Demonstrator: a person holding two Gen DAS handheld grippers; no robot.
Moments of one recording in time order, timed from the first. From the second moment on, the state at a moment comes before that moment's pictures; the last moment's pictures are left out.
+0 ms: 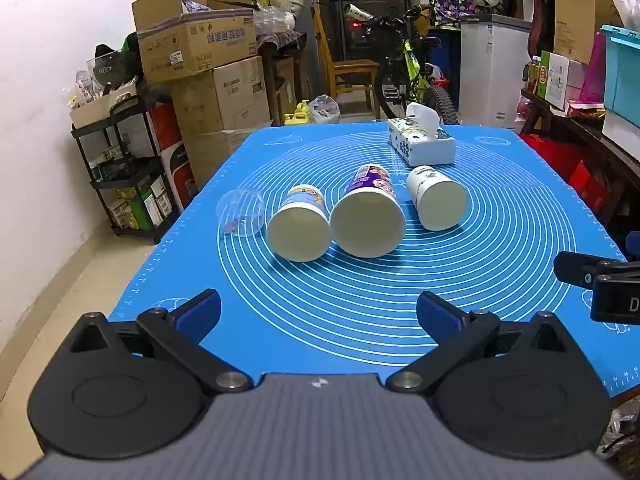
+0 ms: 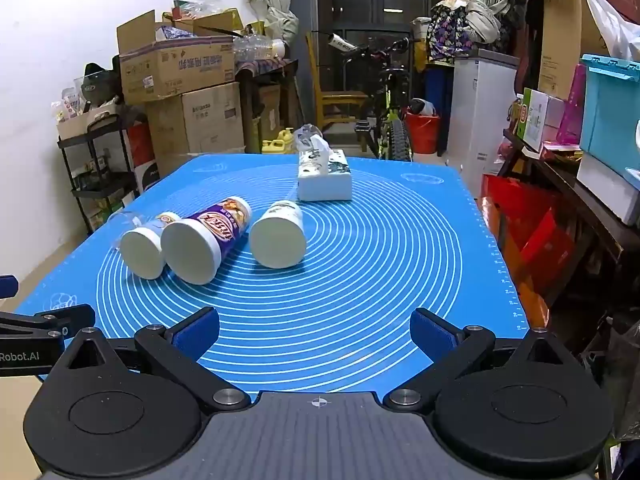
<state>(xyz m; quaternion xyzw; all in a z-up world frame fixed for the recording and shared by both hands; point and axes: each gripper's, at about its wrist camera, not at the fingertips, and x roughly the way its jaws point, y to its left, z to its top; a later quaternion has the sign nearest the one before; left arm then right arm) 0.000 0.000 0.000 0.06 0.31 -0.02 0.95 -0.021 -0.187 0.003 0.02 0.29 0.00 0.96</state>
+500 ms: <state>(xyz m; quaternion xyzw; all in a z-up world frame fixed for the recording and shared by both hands) 0.000 -0.001 0.000 0.07 0.31 -0.03 0.95 -0.018 -0.186 -0.004 0.01 0.30 0.00 0.95</state>
